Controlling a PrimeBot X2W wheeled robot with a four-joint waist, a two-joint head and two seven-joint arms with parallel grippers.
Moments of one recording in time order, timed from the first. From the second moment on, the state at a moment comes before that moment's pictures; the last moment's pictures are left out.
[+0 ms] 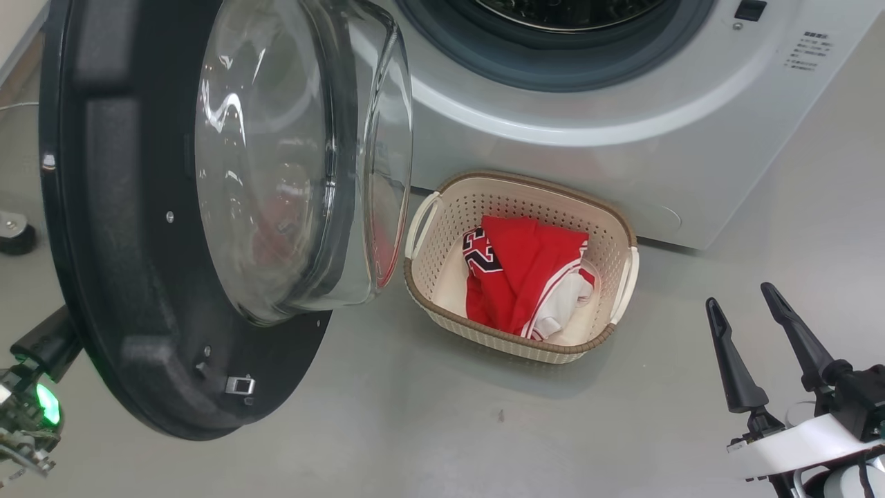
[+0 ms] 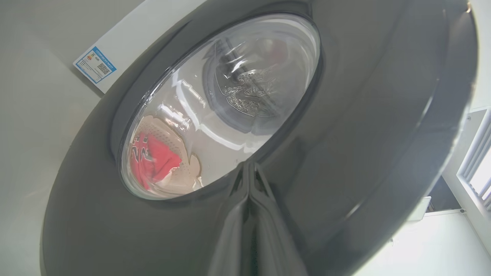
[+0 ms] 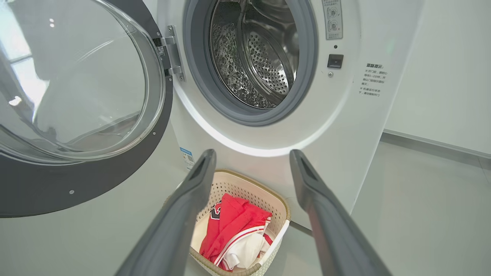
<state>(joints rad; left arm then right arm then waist) -0.07 0.45 0.09 -0.16 -1.85 -0.03 0.65 0.10 -0.25 0.10 -0.04 0.30 0.12 -0.25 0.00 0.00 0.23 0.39</state>
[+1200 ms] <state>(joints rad) -0.16 0.34 -0.08 -0.24 -1.77 -0.04 0.64 0.00 -0.17 0.13 0.02 0.33 0.12 -0.25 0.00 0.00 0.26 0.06</state>
